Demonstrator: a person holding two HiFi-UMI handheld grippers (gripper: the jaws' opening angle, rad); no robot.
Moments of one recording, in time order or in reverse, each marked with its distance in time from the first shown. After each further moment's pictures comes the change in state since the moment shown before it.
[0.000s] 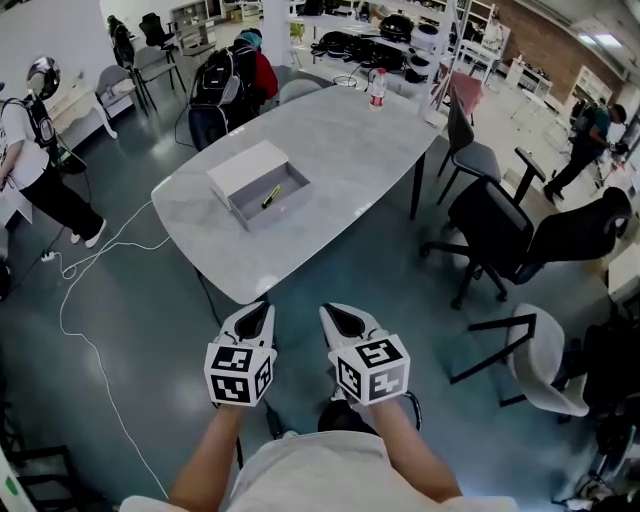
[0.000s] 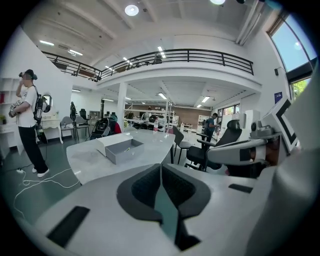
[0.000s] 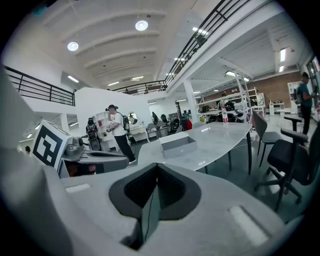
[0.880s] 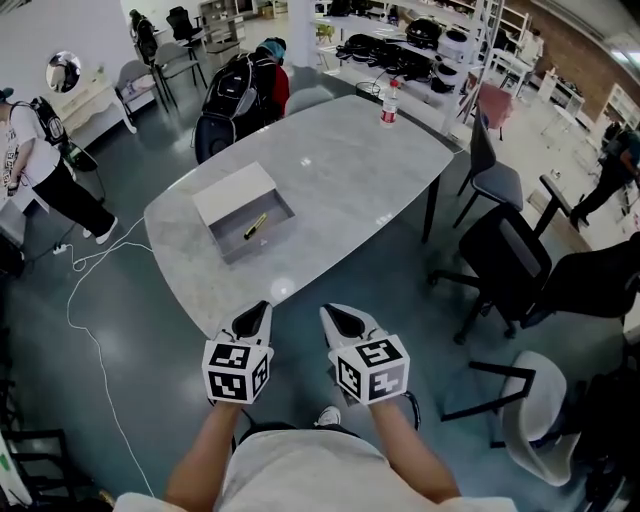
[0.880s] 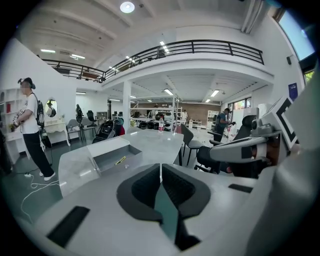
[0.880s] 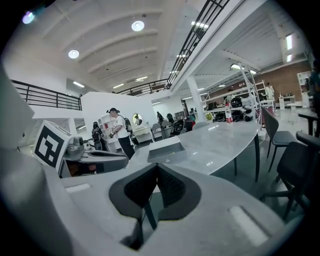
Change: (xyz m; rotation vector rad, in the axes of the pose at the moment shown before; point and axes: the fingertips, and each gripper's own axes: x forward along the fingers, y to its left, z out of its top) left arm 0.132 -0.025 0.061 0.008 0.032 0.118; right arm 0.045 -0.142 0.056 0.004 0.012 0.115
